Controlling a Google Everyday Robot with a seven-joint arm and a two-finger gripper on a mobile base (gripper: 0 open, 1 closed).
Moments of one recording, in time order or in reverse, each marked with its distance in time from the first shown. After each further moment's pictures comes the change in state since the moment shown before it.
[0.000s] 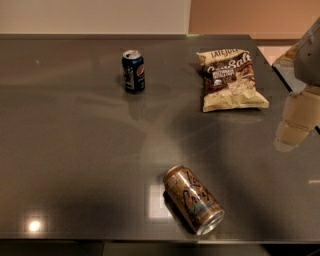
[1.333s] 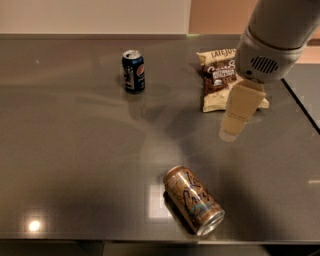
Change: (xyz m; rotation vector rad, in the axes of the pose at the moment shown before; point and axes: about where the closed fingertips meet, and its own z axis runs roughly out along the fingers) arm -0.061 -0.004 0.032 -0.033 0.104 0.153
